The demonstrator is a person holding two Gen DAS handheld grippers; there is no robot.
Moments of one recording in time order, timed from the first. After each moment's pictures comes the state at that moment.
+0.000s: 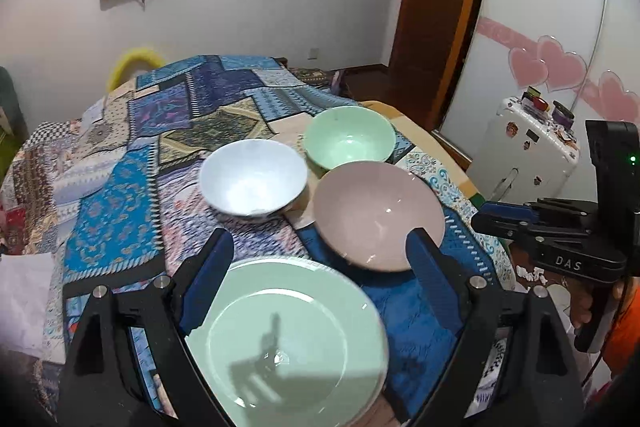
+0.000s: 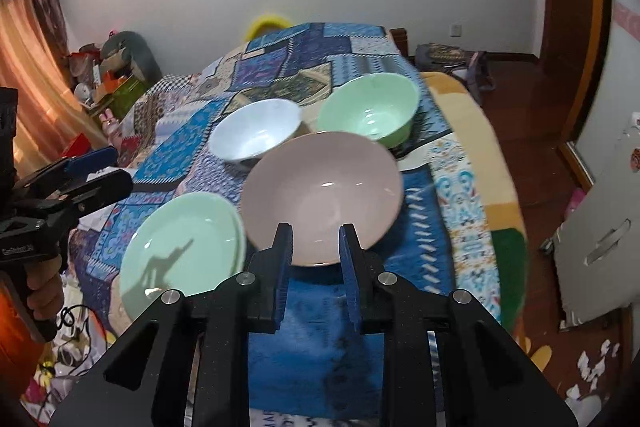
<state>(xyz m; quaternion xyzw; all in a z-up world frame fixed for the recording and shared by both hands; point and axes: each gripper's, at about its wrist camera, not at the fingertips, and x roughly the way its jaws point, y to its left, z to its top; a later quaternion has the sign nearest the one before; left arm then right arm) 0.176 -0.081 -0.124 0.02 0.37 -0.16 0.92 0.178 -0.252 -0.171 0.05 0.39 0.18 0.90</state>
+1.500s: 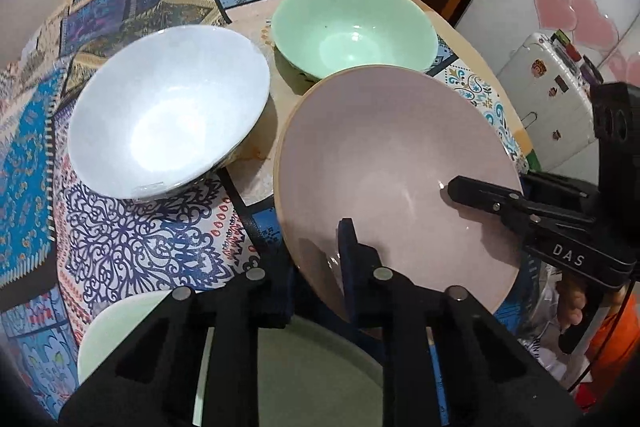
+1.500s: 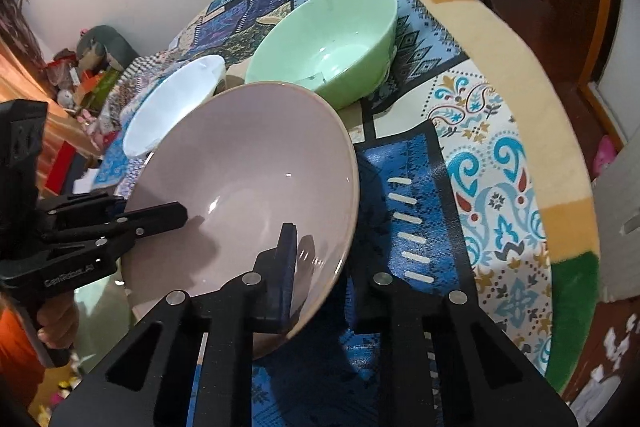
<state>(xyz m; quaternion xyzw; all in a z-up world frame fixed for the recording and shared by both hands) 0.288 -0.123 -0.243 0.02 0.53 -0.18 0.83 0.251 -0.269 -0.244 0.10 0.48 0.19 0.85</state>
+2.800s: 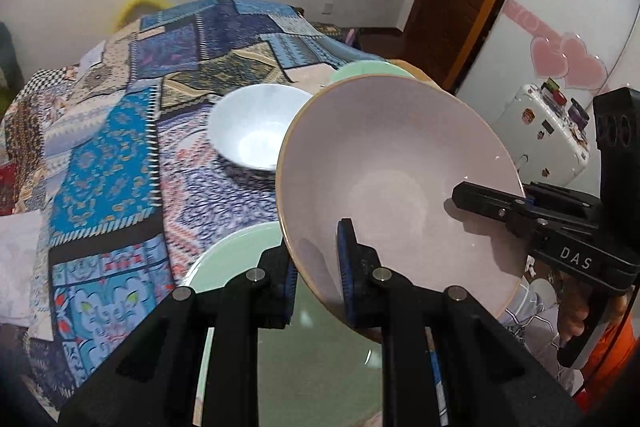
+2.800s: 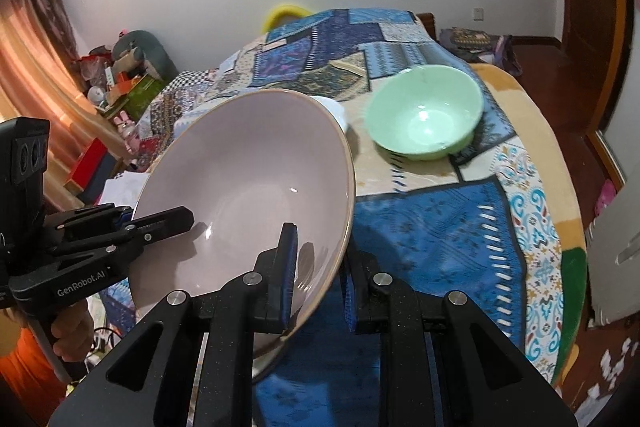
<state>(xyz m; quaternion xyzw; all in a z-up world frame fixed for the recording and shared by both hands) 0.200 -0.042 -0.152 -0.02 0.45 -0.14 0.88 0.214 -0.200 -0.174 0.07 0.42 0.22 0.88</state>
